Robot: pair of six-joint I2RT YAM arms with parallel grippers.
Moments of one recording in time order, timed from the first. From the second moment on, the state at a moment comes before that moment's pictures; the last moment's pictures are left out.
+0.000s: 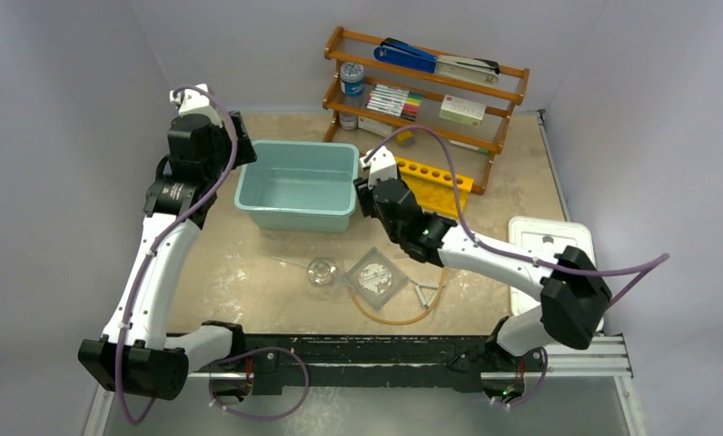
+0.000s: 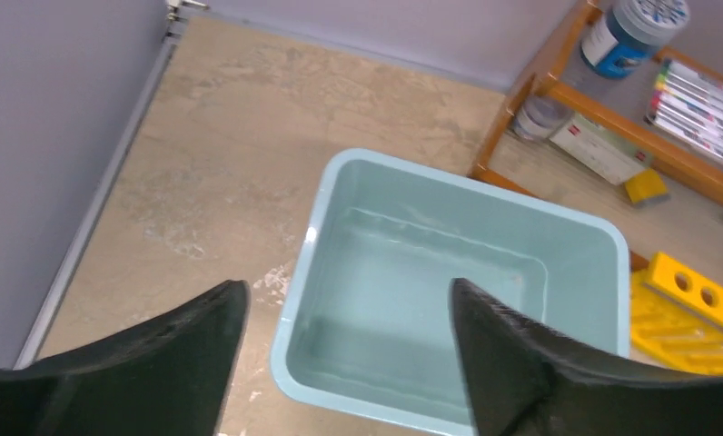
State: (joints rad) left arm -0.13 1.17 1.32 -0.53 -0.21 -0.25; right arm 0.91 1.44 1.00 0.12 0.59 0.06
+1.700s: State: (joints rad) left arm -0.13 1.03 1.04 -0.49 -0.41 -0.29; right arm 1.08 1.66 1.06 -0.11 -0.04 0.10
